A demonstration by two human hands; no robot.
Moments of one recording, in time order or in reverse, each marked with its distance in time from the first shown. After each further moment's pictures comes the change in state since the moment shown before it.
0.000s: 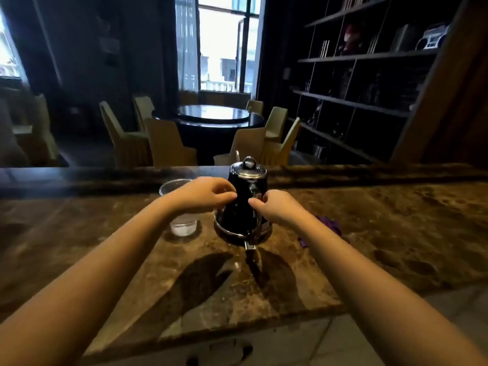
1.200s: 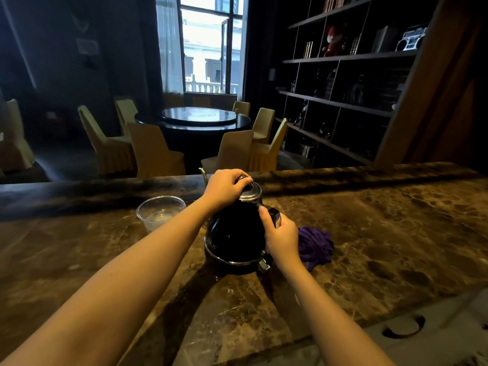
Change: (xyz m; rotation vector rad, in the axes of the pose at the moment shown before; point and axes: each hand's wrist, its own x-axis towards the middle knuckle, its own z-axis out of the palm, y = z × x) left_hand 0.122 -0.001 0.034 -0.141 0.387 0.102; right_hand 0.017 0.055 0.053 0.799 0.533 -0.060
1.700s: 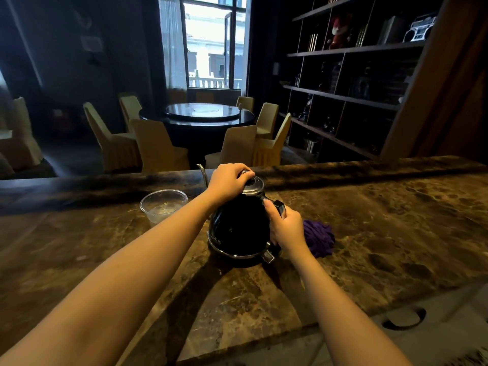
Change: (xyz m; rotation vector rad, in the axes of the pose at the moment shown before) left_hand -0.003 0.008 0.002 0.021 -0.013 -0.036; right_hand 0.009 0.004 -0.014 0.145 -0.128 0.063
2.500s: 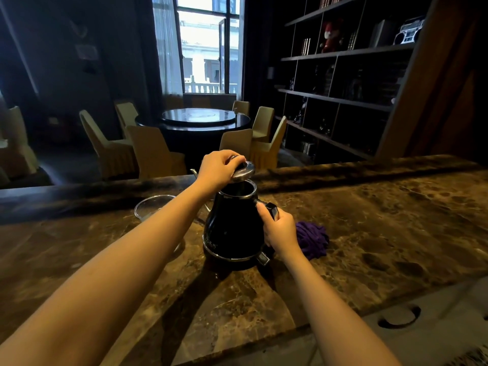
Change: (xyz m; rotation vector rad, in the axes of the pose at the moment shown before) left_hand 0.001 0.027 -0.025 -0.094 0.153 -0.034; right_hand -0.002 -0.002 -0.001 0.018 -0.011 0.006
